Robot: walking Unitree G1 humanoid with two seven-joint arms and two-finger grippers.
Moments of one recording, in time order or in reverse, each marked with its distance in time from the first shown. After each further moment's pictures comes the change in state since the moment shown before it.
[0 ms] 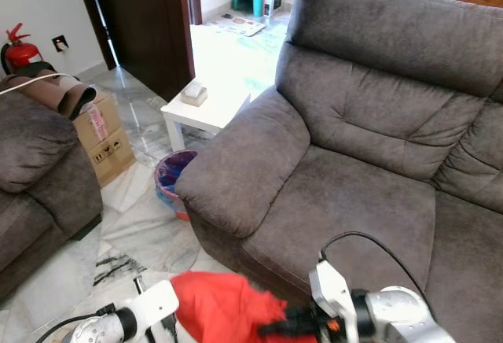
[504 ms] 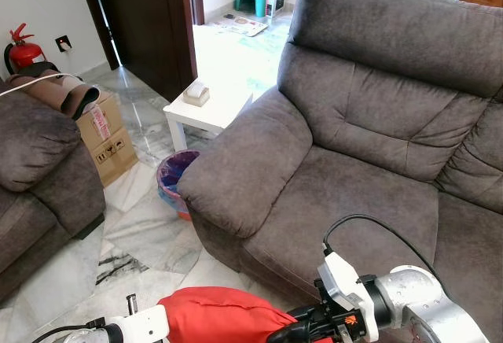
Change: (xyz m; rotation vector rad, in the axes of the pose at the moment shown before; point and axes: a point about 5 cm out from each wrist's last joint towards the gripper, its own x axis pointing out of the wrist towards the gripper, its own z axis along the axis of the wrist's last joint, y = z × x) left arm -0.027 -0.025 -0.032 0.167 0.104 -0.351; right arm -0.018 0.039 0.036 -0.034 0.096 0.567
